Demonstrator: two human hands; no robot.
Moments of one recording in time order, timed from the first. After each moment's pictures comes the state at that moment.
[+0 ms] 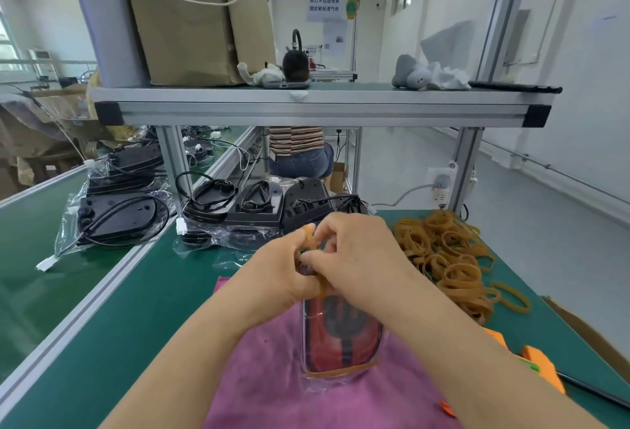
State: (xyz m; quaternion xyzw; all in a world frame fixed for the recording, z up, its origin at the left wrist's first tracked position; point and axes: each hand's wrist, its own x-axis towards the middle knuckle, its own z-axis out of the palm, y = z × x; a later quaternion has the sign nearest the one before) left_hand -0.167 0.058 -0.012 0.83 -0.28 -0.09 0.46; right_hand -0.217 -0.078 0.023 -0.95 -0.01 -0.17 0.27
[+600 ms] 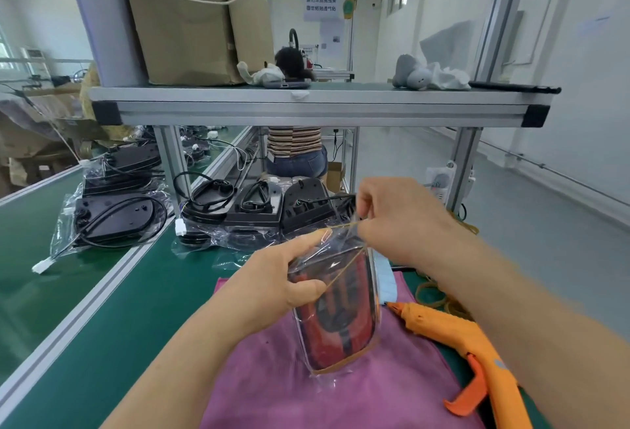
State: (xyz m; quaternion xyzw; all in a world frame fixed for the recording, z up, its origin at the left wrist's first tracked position) left_hand -0.163 0.070 -0.021 0.86 -0.29 -0.06 0.42; right_hand -0.201 -0.120 0.054 -0.98 0.02 -0.17 0.14
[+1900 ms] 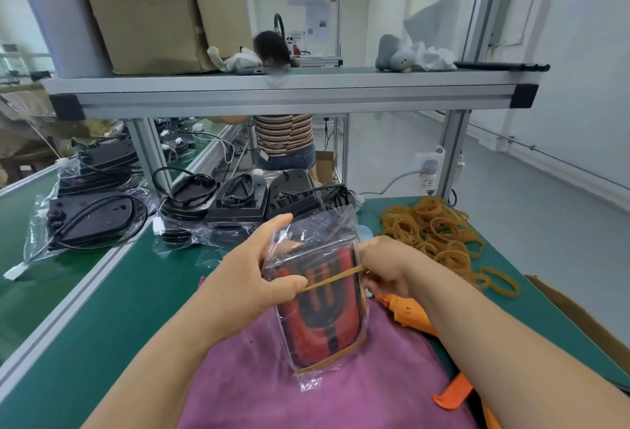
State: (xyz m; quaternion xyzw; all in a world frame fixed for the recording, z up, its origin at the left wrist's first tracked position) left_hand -0.156 0.070 -0.035 0.82 -0.27 -0.07 0.49; right_hand -0.156 -0.165 -0.051 -0.80 0.17 0.12 0.57
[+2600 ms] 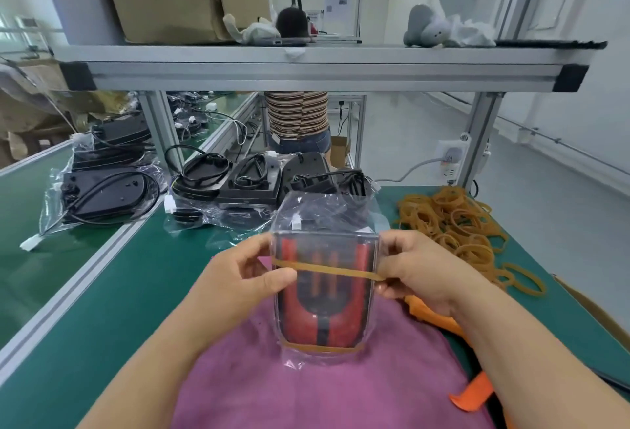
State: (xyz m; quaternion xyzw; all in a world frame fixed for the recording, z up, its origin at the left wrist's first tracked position) left_hand -0.154 0.093 -0.065 0.77 -0.25 -0.07 0.59; right_hand -0.194 -0.160 -0.046 -0.78 0.06 0.05 0.61
